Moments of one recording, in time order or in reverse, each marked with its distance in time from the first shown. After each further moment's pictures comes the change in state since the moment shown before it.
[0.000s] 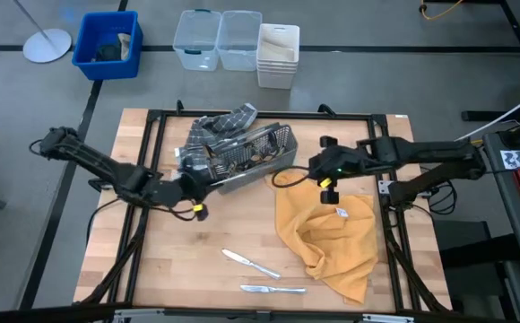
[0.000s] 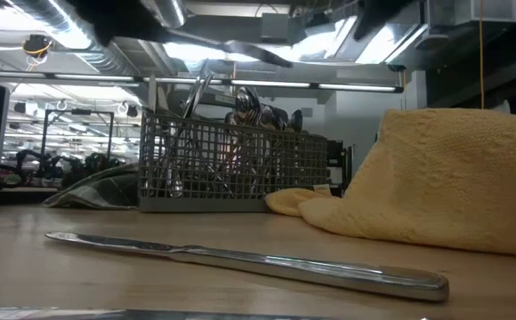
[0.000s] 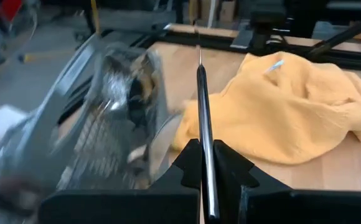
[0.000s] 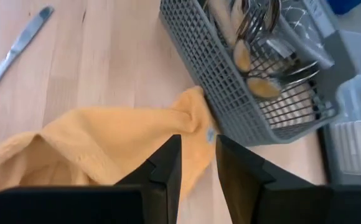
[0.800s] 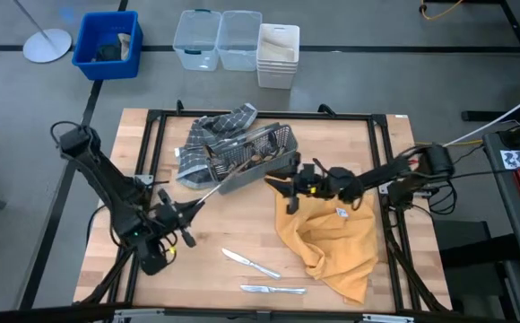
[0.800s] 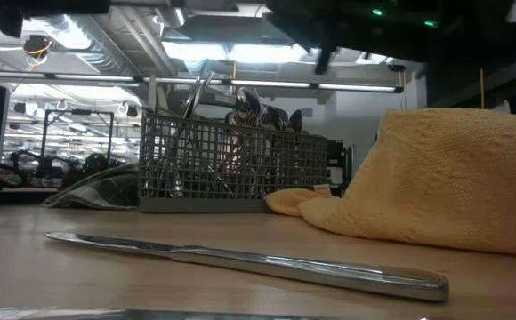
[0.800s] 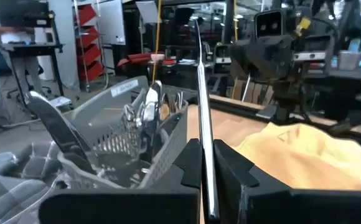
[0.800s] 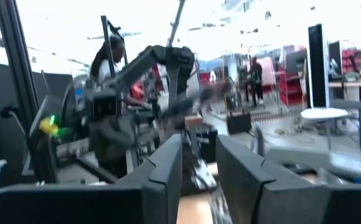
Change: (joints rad) left arm -0.507 0.288 0.000 -0.201 -0.811 -0.728; right arm -0.001 0.314 -0.750 2.295 -0.038 0.136
